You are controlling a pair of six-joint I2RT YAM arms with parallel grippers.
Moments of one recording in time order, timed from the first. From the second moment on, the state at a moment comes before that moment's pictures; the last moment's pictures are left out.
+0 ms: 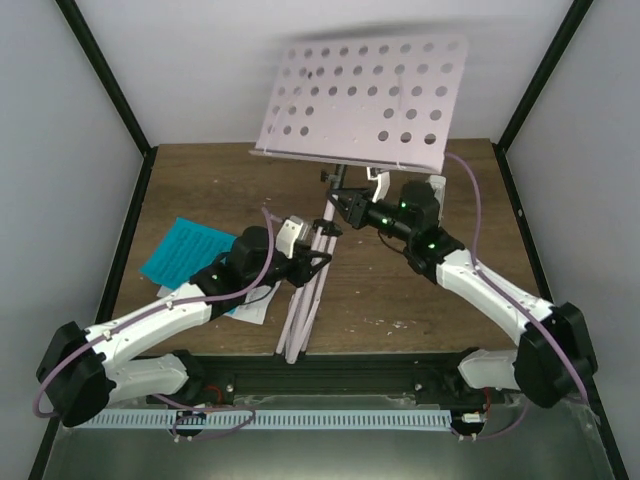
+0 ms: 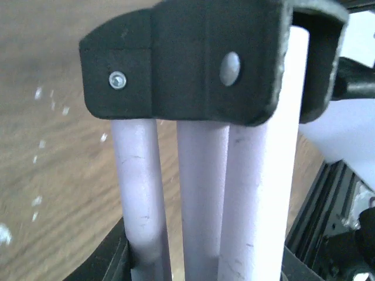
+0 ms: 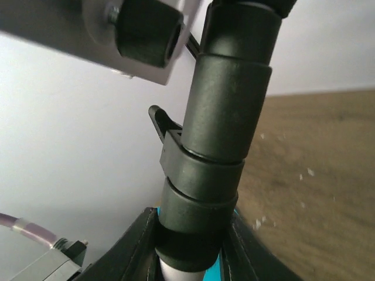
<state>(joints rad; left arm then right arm) -0.82 1.14 0.75 0.04 0.20 -0.40 0.54 1.26 0.92 0.31 -0.44 0.57</state>
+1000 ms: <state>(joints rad) -0.76 1.34 0.67 -0.07 0.19 -0.56 0.51 1.70 0.77 0.67 -0.52 0.79</state>
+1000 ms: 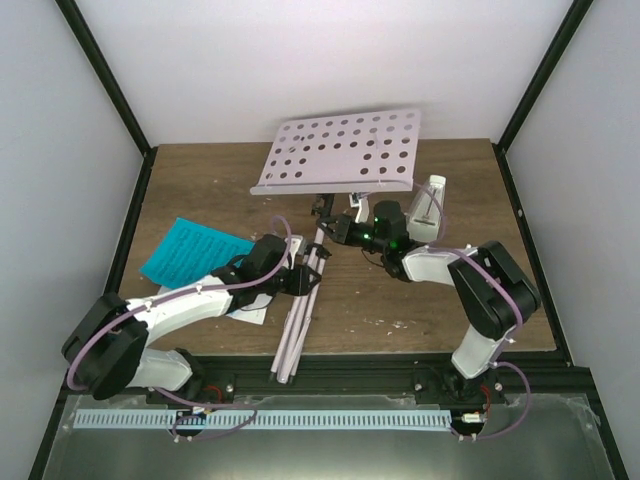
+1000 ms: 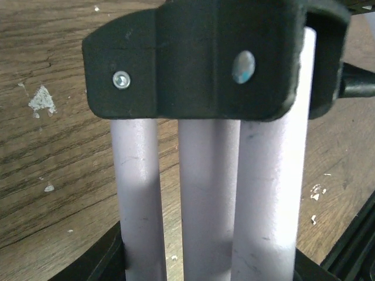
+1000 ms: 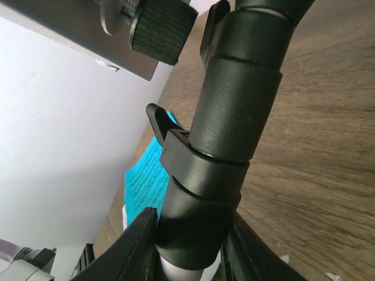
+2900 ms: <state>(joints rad) -0.63 1.70 1.06 -0.14 0.17 -0.42 0.42 0.90 0.64 0.18 -0.25 0.20</state>
